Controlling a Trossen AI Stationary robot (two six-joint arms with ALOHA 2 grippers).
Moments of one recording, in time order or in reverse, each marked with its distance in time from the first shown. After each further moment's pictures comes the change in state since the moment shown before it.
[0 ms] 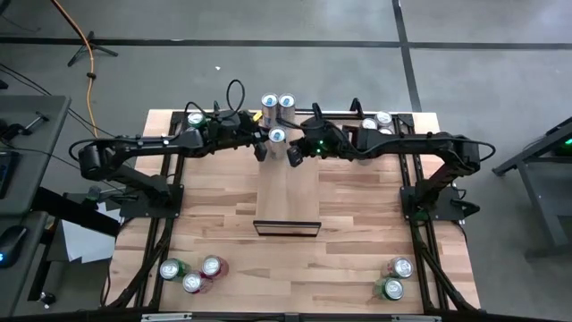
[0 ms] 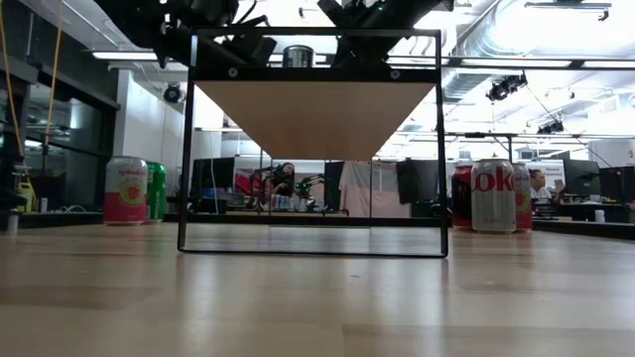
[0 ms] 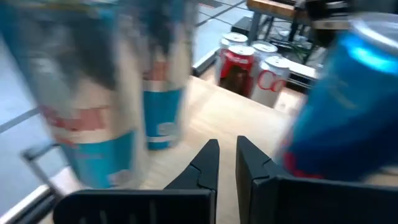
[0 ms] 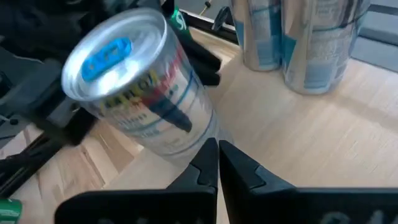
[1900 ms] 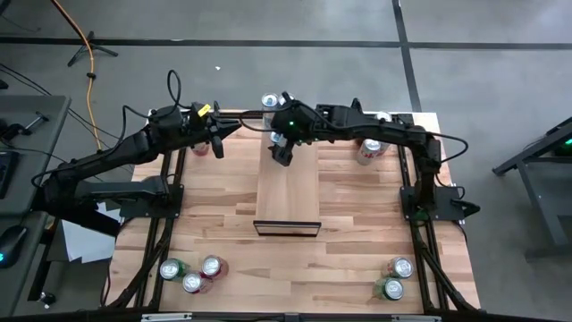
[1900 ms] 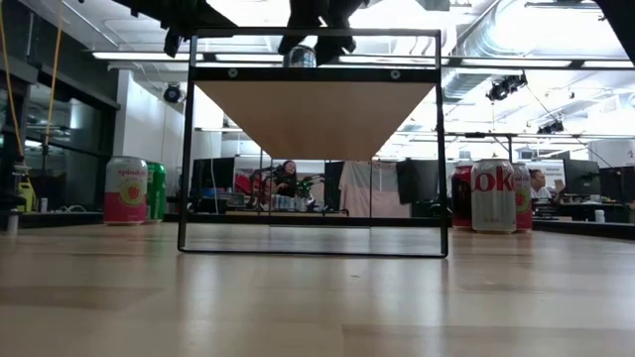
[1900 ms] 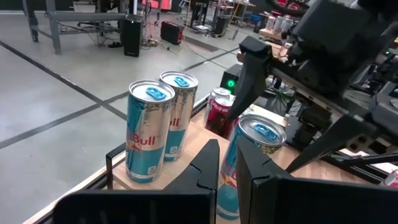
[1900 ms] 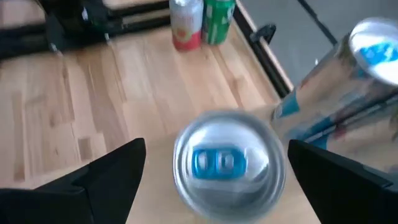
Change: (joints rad) left arm 0.011 -0.540 0.001 -0.378 -0.008 -0.089; right arm -0.020 0.324 0.685 -0.529 -0.091 -0.551
